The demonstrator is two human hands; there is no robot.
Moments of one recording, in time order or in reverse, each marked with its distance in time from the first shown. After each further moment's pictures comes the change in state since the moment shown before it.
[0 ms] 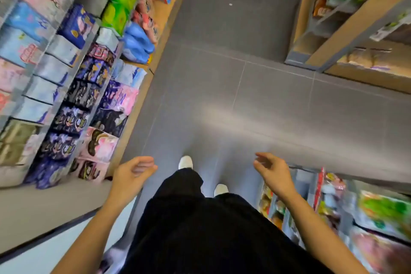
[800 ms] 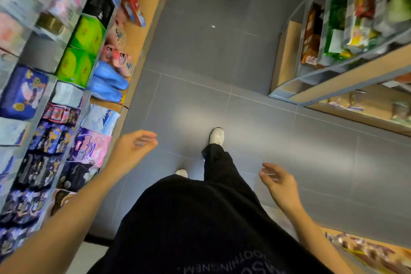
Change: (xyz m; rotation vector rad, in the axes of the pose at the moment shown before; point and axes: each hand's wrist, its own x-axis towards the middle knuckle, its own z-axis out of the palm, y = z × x) left_hand 0.405 0.239 -0.035 0.041 -0.201 0.147; right_hand 0.277 -0.191 -0.094 0.036 0.145 0.190
